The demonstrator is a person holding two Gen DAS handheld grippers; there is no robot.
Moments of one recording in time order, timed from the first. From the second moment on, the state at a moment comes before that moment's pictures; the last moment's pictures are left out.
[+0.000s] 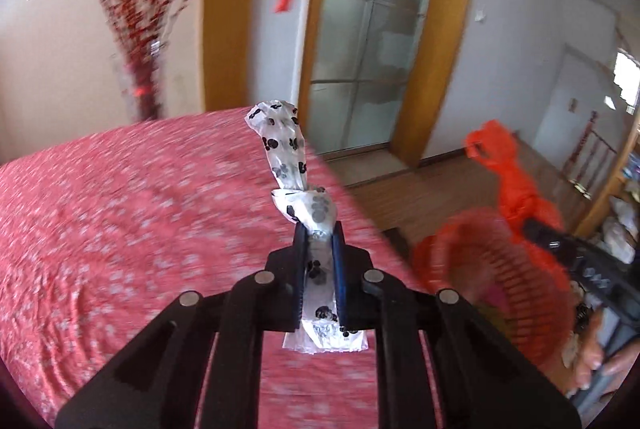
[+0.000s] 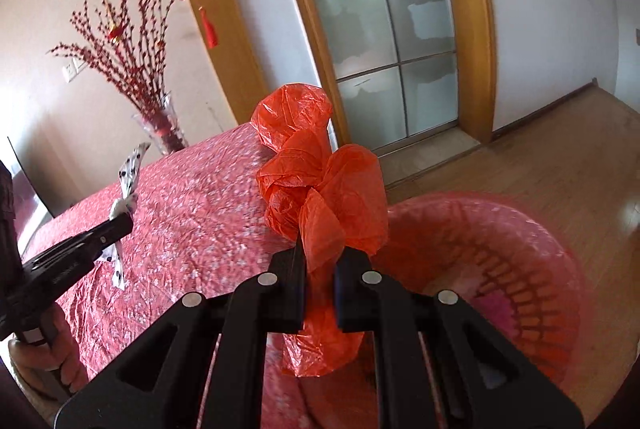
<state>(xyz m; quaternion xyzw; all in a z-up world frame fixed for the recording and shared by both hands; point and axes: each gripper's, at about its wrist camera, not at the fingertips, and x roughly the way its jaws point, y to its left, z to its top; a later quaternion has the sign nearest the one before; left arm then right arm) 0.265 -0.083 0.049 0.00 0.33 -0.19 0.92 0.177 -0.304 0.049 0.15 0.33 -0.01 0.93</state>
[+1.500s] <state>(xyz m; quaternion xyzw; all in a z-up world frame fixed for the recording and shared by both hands) 0.217 -0.265 0.010 0.03 0.37 -0.37 0.85 0.115 -0.408 0.033 0.24 0.31 -0.08 0.92</state>
